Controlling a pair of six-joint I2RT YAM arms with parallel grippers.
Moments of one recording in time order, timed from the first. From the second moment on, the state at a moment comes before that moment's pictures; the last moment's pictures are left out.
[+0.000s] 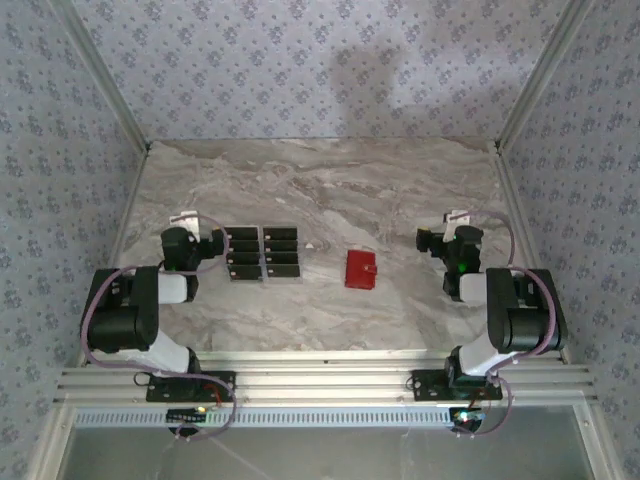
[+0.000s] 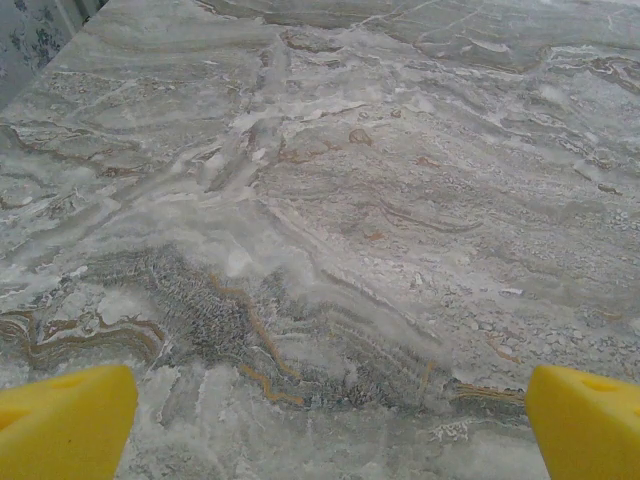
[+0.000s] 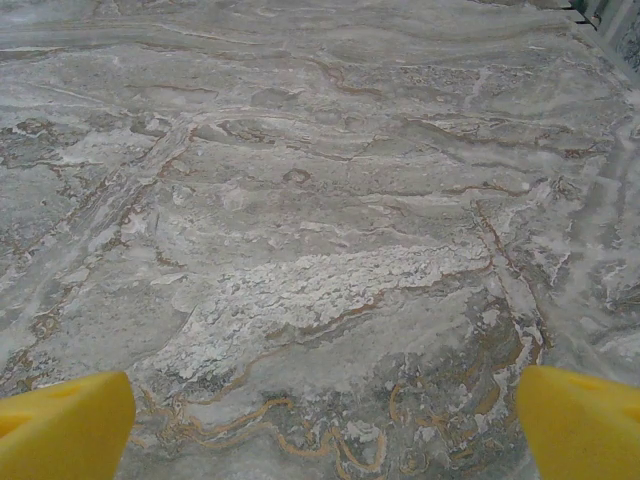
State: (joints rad) left arm 0.03 1.55 0.39 0.73 -0.02 -0.03; right arm -0.04 1.53 0.39 0.70 0.00 -0.01
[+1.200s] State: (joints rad) left arm 0.03 1.55 0.39 0.73 -0.02 -0.04; right arm -0.05 1.53 0.39 0.70 -0.02 -0.01
